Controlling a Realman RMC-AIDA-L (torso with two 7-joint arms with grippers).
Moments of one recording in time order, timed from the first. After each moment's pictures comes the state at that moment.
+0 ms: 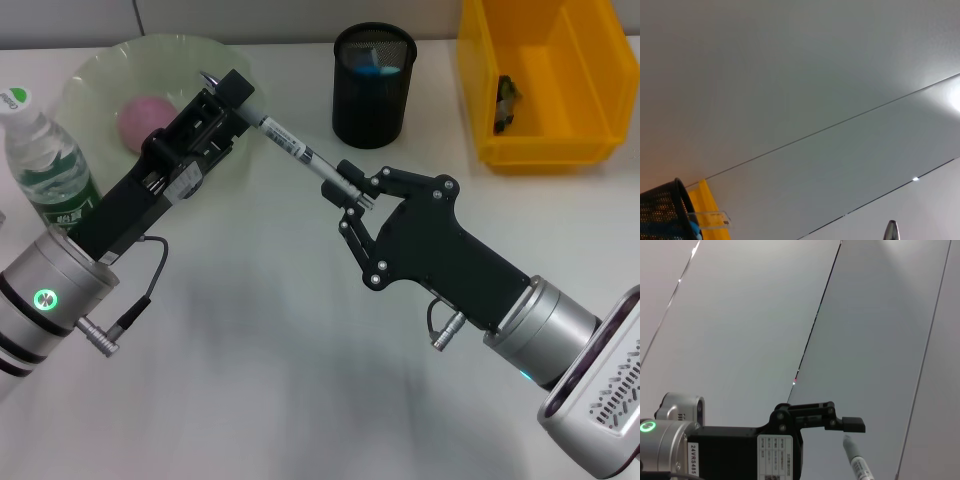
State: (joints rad) left arm -0.54 -2.08 0.75 -0.08 1.24 1.66 -1.58; right arm 0.56 2.09 -0.25 0.38 -1.83 -1.53 -0.24
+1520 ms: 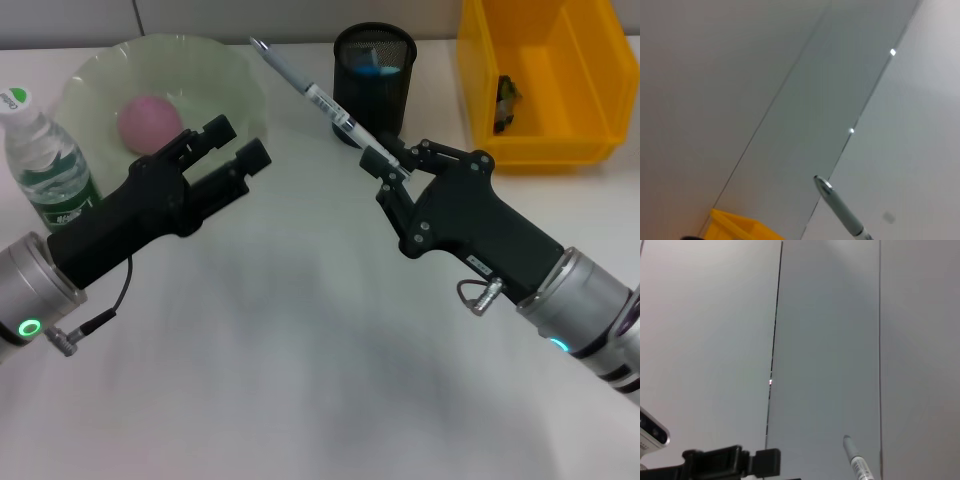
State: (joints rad) left arm -0.43 -2.07 0.95 0.19 1.24 1.64 -1.08; right arm 0.55 2.09 -0.21 0.26 -1.84 -1.55 0.15
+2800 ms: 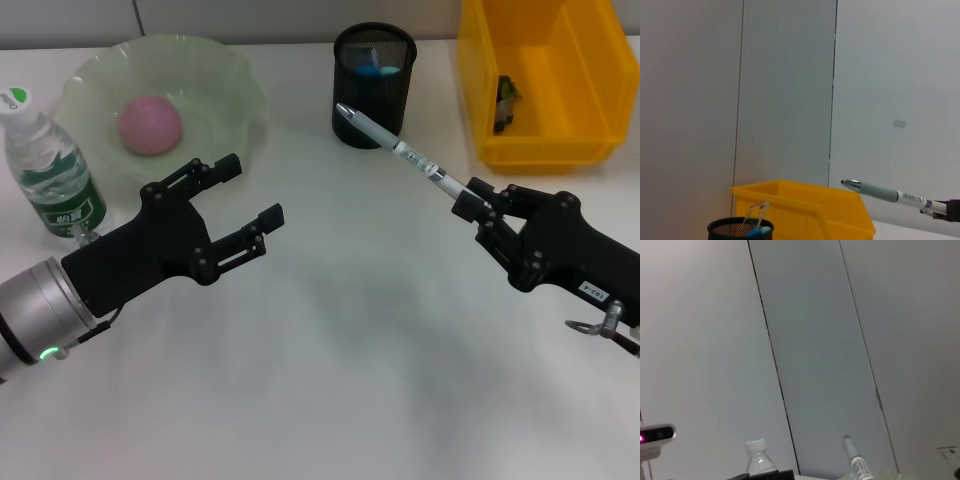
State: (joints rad) left arm -0.41 -2.07 0.96 0.23 1.34 1.54 -0.69; right arm 0.44 2.08 -0.21 -0.14 -2.01 -1.68 0.76
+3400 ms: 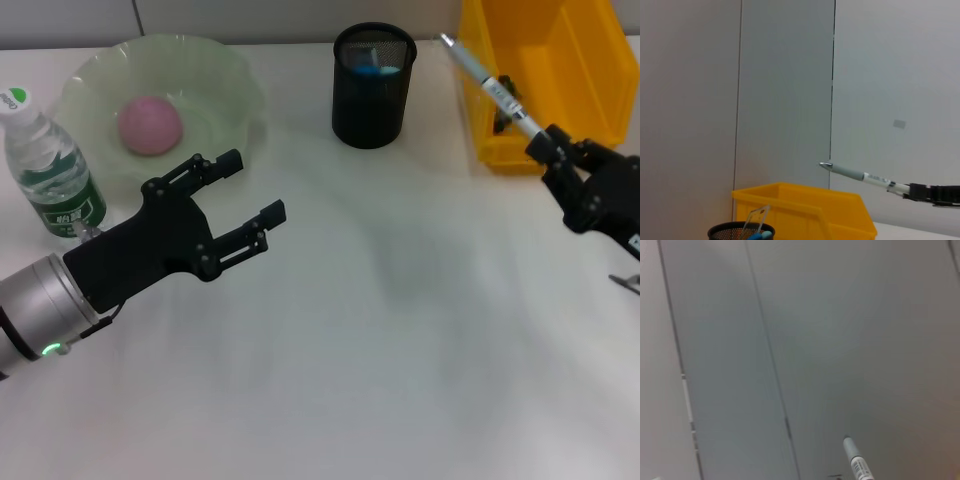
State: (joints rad) left arm -0.42 -2.07 0.96 0.22 1.34 1.53 -0.68; right arm 0.41 2.08 0.01 -0.15 -2.00 -1.62 0.76
